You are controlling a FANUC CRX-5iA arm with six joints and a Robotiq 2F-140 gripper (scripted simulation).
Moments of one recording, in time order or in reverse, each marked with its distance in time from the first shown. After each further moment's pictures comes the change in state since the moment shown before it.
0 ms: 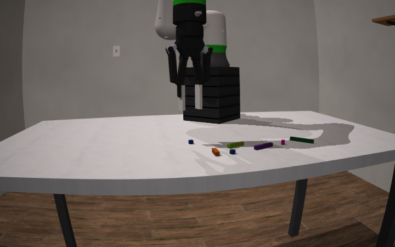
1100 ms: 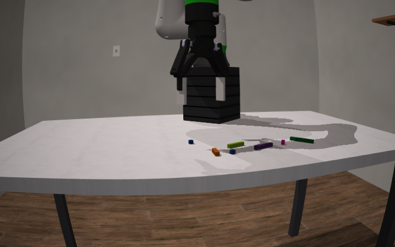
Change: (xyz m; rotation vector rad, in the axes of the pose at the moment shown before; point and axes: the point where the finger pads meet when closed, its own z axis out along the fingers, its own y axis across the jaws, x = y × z) arm -0.026 0.022 0.002 0.010 0.003 -0.321
